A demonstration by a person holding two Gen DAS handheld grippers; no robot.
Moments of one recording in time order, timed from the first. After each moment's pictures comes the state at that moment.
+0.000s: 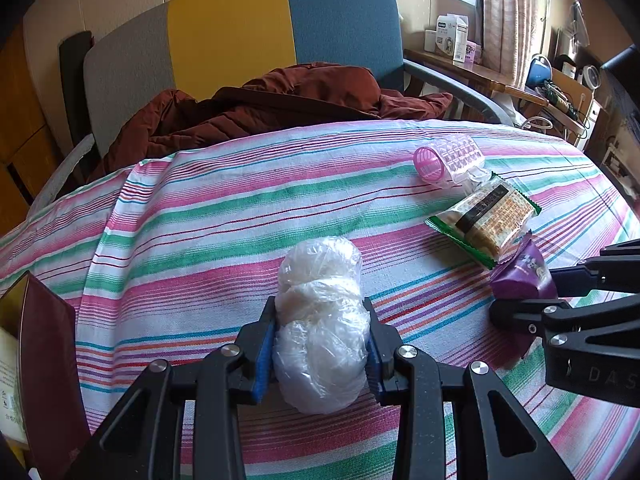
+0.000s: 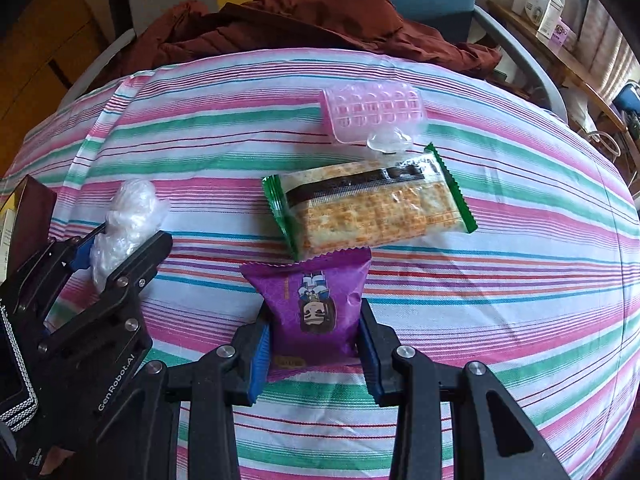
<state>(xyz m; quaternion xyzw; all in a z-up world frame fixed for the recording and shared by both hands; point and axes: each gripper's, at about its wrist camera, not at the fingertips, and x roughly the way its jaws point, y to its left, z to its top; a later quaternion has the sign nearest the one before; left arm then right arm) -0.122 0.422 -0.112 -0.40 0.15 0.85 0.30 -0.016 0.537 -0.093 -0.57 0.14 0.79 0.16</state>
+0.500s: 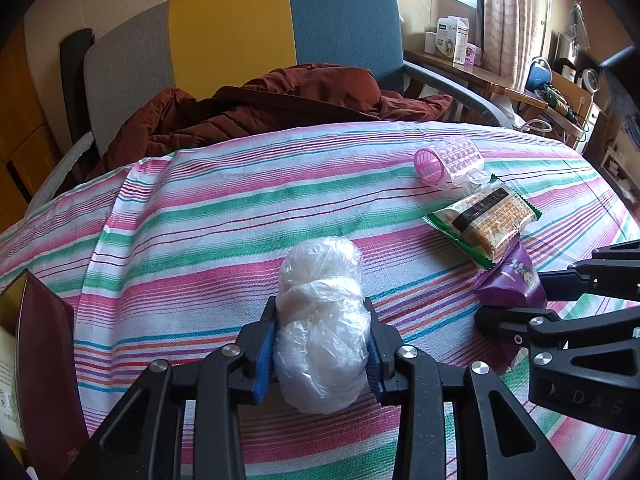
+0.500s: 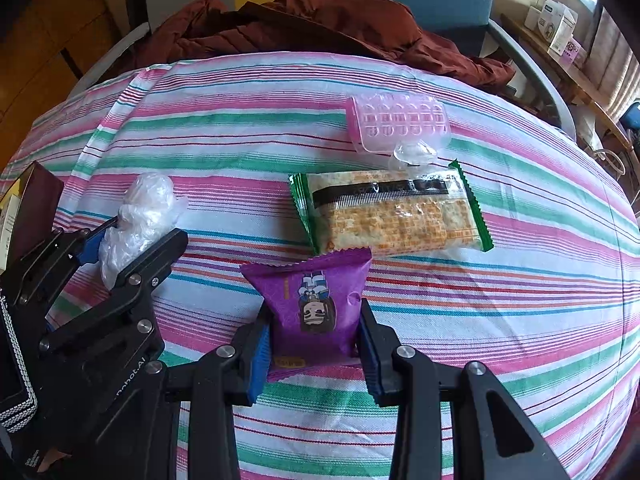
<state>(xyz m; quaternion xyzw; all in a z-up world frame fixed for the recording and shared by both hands) -0.125 0.420 -0.112 -0.40 0.15 0.85 0.30 -0.027 0.541 -0.103 -0.57 0.12 0.80 0.15</state>
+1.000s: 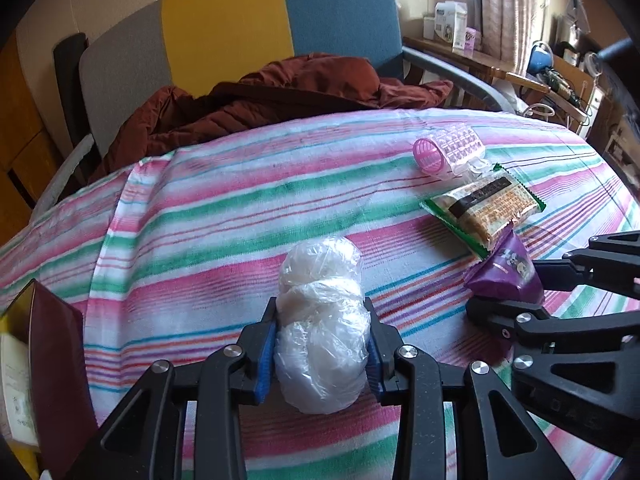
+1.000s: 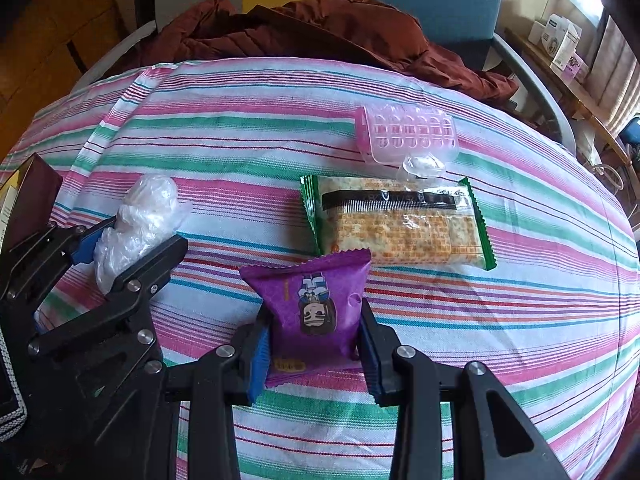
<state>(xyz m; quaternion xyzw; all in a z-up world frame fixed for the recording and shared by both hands) -0.123 0.427 -0.109 -0.42 0.18 0.84 0.29 -0.030 0.542 -0.107 -0.56 0.10 0.81 0.15</state>
